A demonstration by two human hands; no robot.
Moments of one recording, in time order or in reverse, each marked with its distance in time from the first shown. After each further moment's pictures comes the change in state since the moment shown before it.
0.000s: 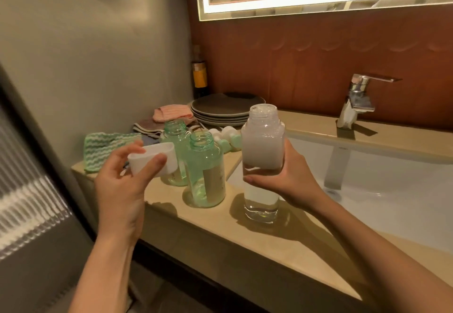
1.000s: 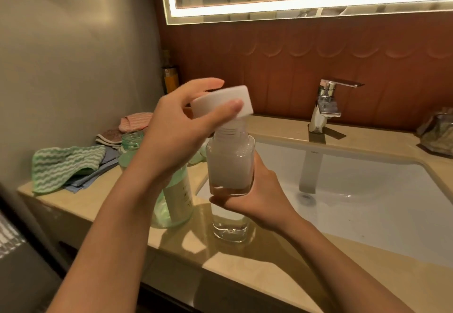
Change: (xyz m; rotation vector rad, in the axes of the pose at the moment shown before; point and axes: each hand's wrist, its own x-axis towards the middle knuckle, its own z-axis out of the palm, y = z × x) left_hand 0.016 0.051 0.135 0.367 -0.554 0.127; right_hand -0.005 0.007 -0.006 -0.099 0.024 0.031
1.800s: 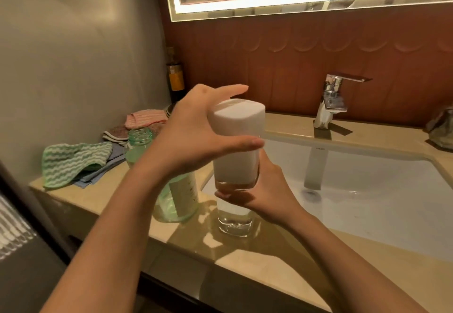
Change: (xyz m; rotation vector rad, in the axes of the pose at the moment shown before) left_hand 0.000 0.000 -0.002 0.384 -0.197 0.119; right_hand 0.000 0.003 0.001 0.034 -0.004 -0.006
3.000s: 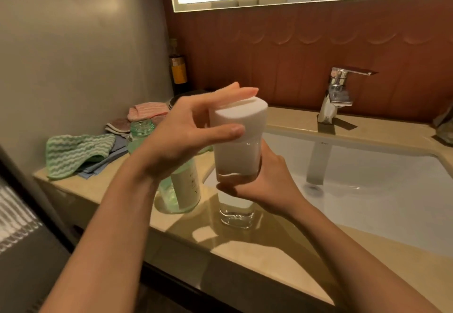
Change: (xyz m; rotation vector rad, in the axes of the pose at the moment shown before) left_hand -0.007 -0.020 -0.003 -0.529 -0.192 0.007; right_hand 0.001 -0.003 -0.002 -0.002 -0.005 -0.044
